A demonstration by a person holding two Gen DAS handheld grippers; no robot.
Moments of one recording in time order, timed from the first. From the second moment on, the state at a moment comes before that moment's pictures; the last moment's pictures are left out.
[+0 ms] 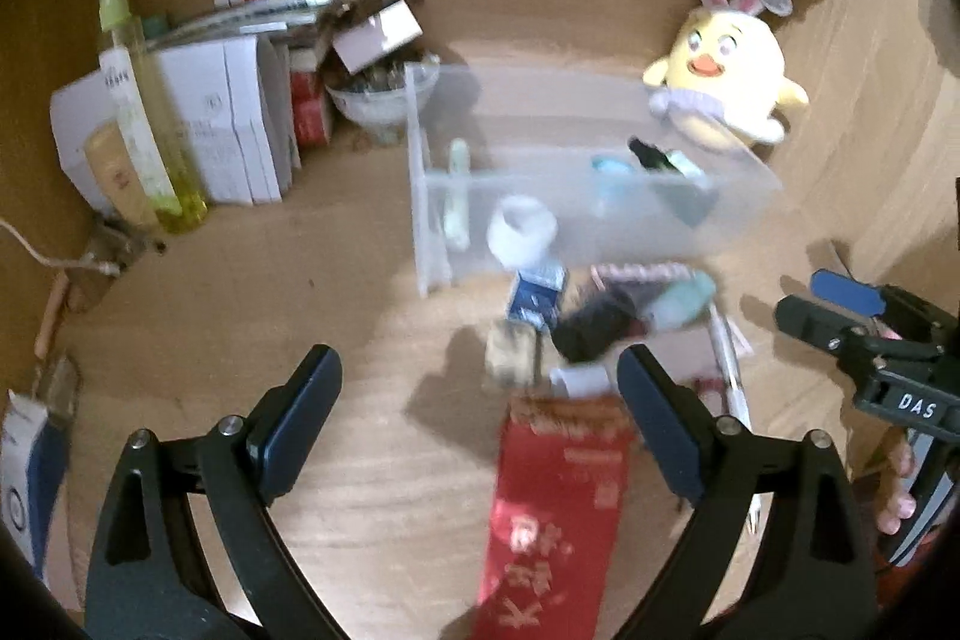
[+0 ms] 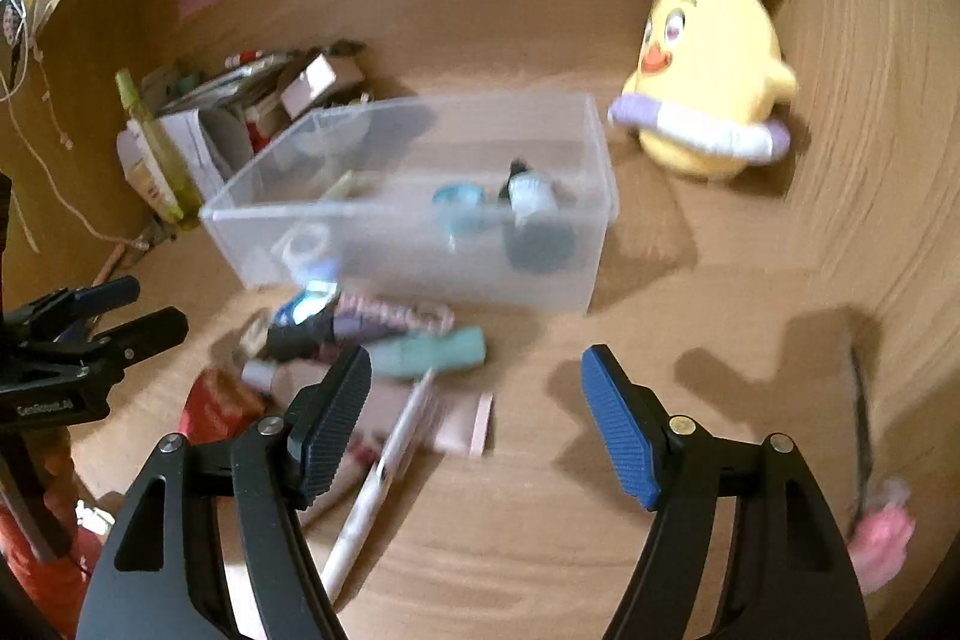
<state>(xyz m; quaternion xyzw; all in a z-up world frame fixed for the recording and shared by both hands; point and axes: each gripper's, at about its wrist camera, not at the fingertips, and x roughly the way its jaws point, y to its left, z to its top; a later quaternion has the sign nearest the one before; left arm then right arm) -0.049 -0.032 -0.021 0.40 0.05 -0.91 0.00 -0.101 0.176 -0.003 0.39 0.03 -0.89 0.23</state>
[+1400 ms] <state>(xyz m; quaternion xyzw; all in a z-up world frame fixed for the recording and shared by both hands) -0.022 -0.012 -0.060 0.43 0.04 -0.90 -0.01 -0.072 0.194 -0.035 0.42 0.08 -0.87 0.23</state>
